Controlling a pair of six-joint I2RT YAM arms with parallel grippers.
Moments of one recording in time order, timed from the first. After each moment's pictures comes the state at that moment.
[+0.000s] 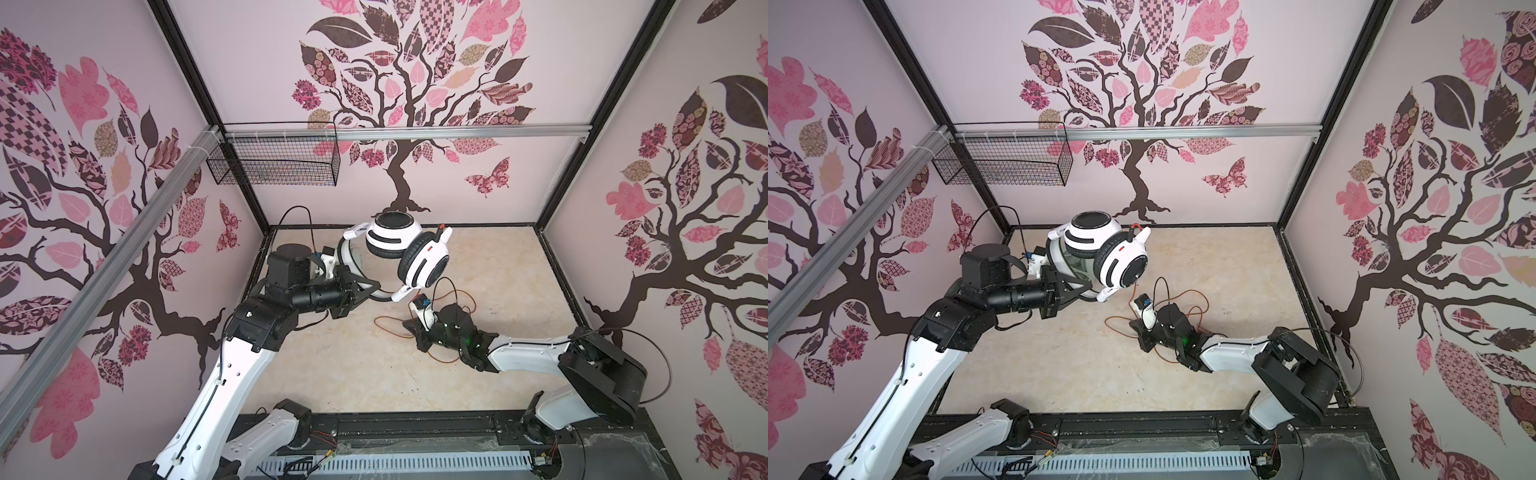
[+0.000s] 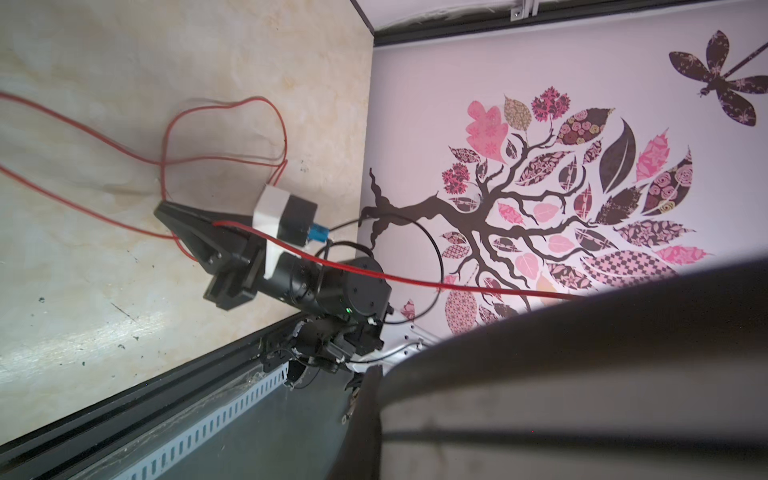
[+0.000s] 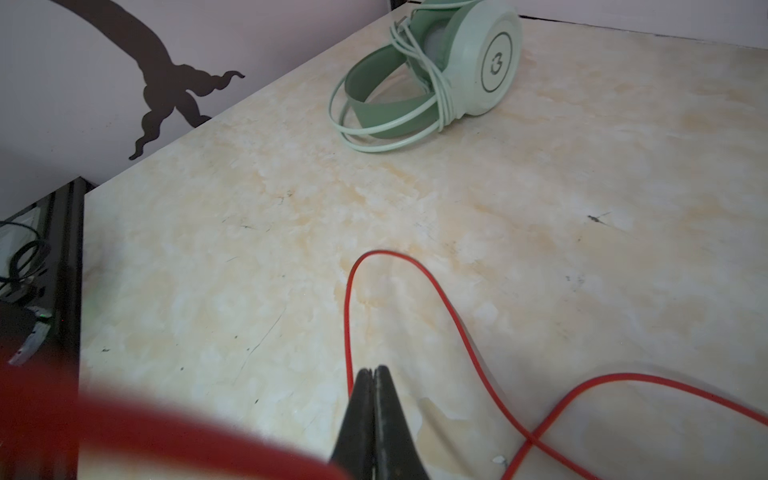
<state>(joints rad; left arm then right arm) -0.39 1.00 1.28 -0.76 0.65 -1.16 0.87 1.46 0.55 0.49 -0.12 0.16</state>
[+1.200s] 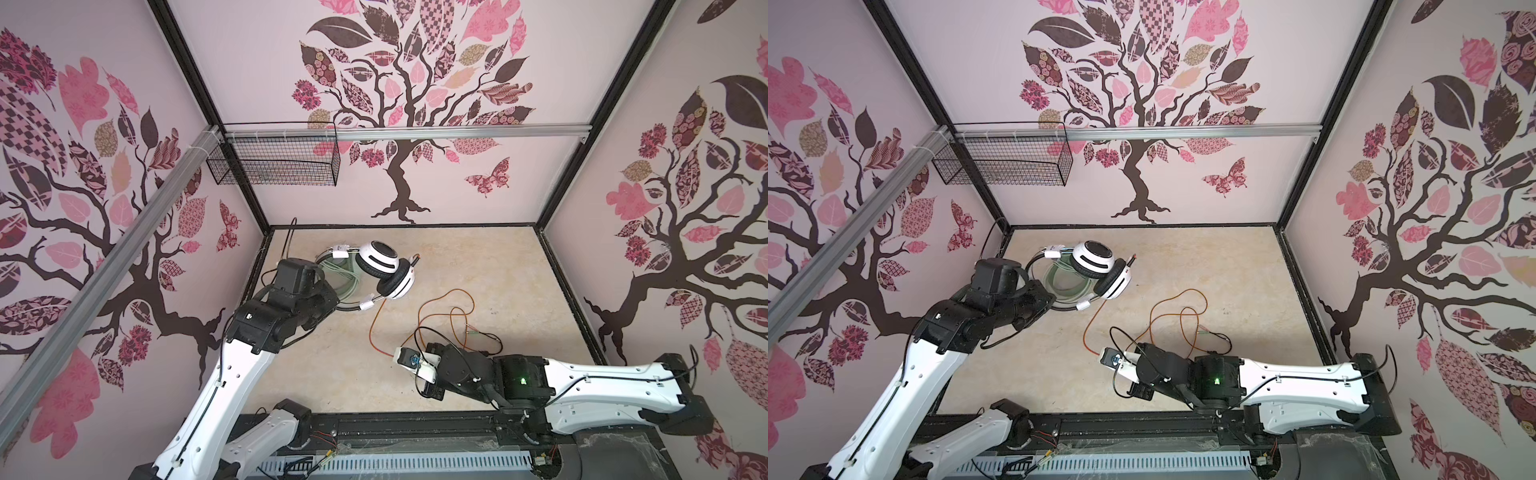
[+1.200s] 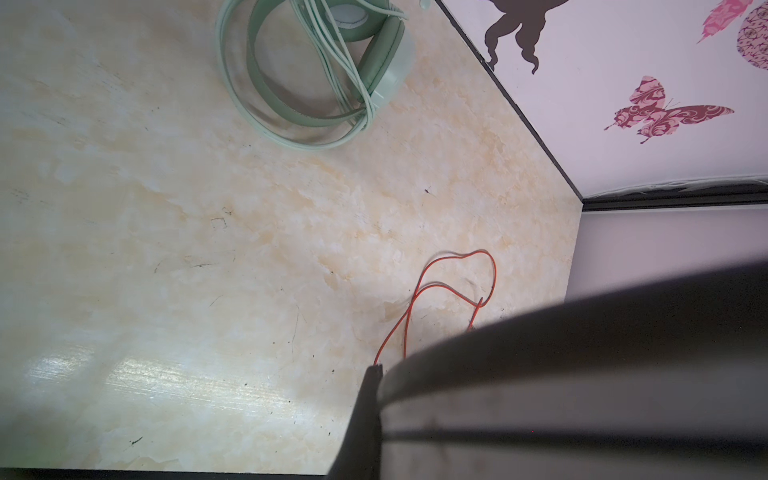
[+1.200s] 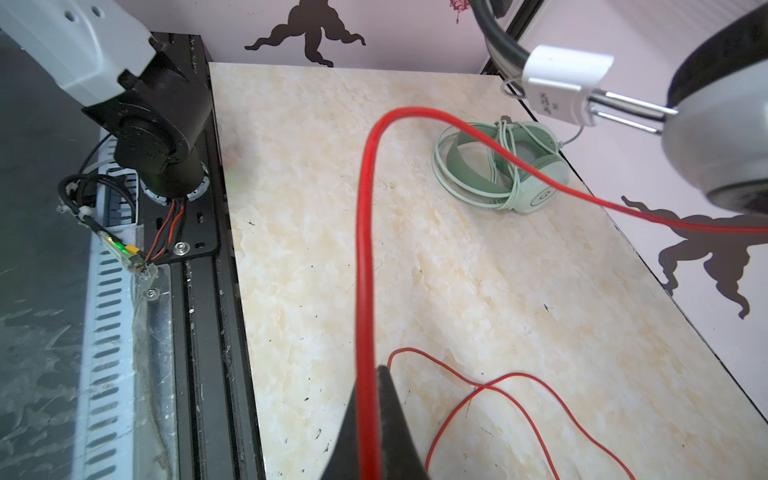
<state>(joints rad) -0.39 0.98 1.26 -1.08 0.02 -0.97 1.44 1.08 0.93 -0.40 0.32 -0.11</state>
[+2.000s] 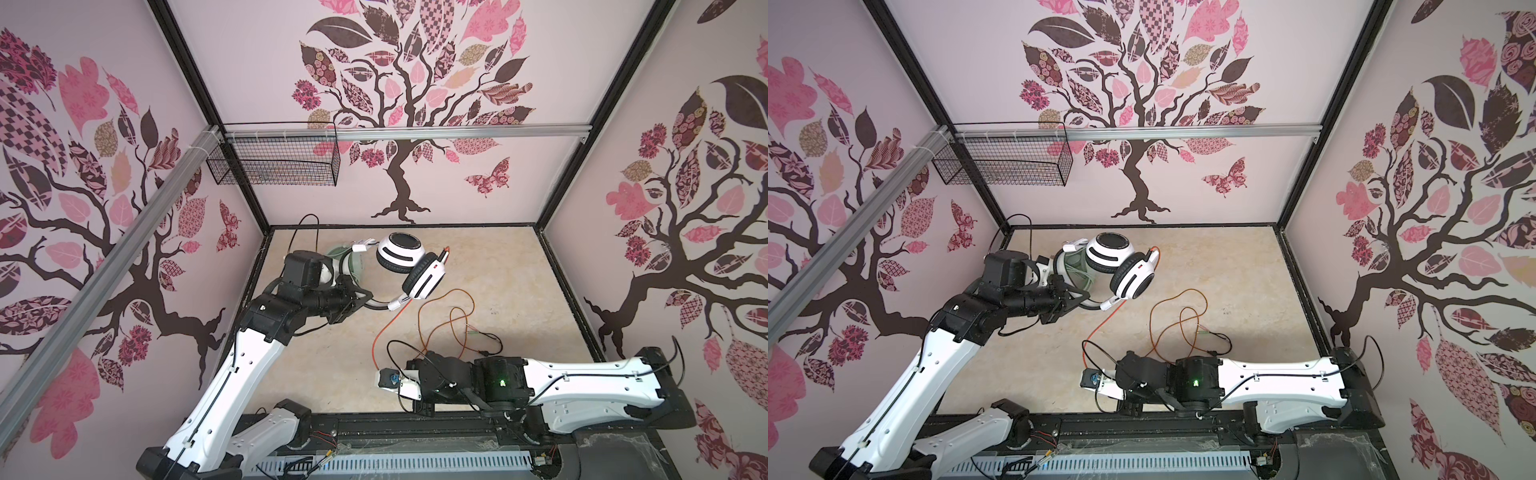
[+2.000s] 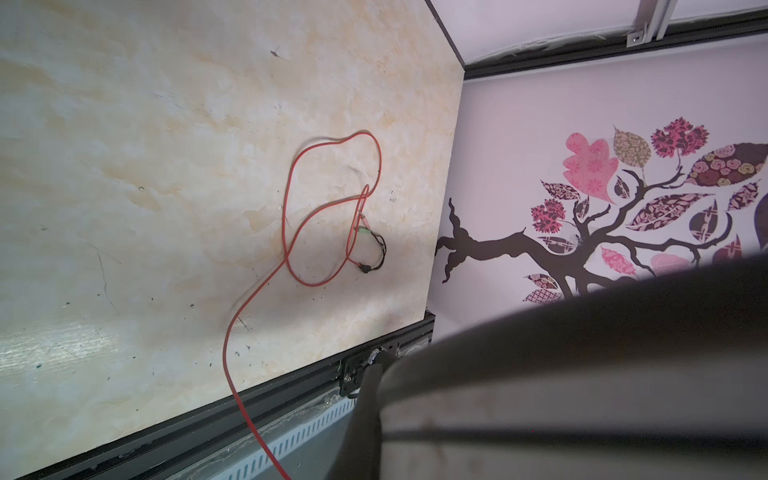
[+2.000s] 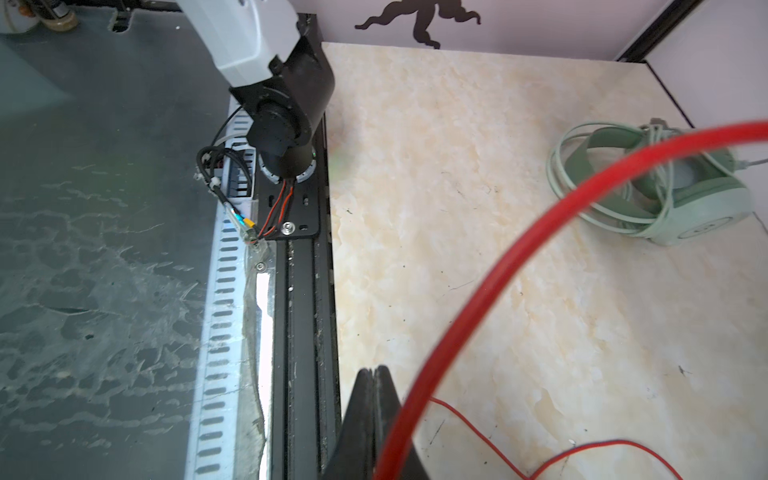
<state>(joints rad) -0.39 1.05 1.22 -0.85 0.54 -1.00 1.49 1.22 0.99 -0.42 0.09 -0.10</state>
